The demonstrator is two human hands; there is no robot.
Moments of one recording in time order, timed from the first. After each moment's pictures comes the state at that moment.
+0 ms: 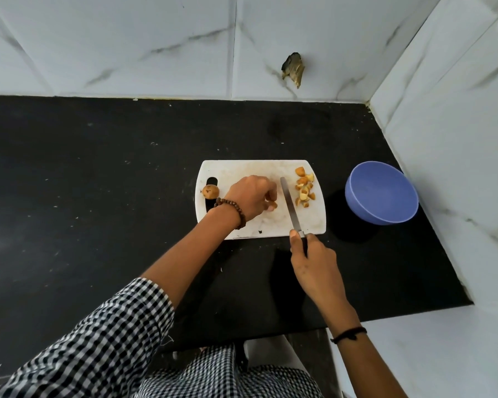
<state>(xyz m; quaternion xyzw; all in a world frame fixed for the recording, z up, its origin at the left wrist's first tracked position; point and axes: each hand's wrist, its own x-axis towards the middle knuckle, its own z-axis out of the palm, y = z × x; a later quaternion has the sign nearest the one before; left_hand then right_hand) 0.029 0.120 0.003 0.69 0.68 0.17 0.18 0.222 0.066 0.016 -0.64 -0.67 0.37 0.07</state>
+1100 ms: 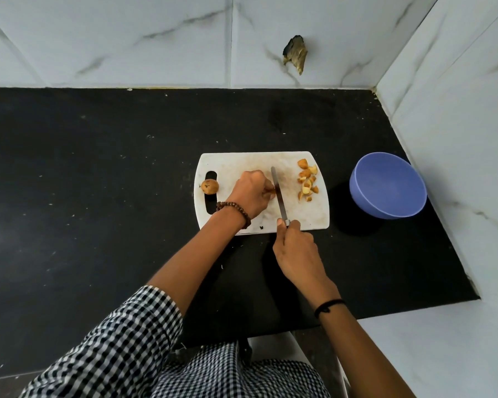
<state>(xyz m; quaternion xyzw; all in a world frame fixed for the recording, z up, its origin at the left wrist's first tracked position) 0.039 0.124 -0.010 0.59 0.73 0.25 0.23 0.185 0.075 0.005 -0.62 -0.72 0.32 0.00</state>
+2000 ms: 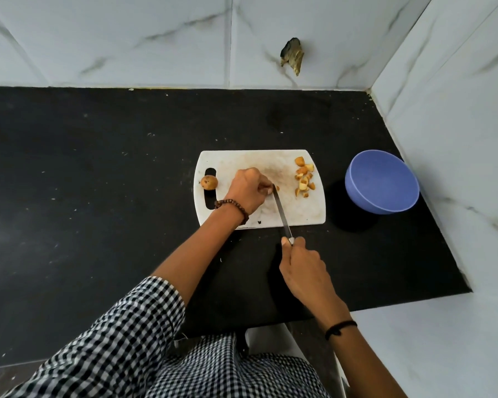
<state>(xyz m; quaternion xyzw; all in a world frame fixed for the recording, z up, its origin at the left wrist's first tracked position) 0.042 0.117 -0.014 0.55 0.74 0.31 0.24 0.218 0.049 0.003 -0.62 -0.71 0.33 -0.07</state>
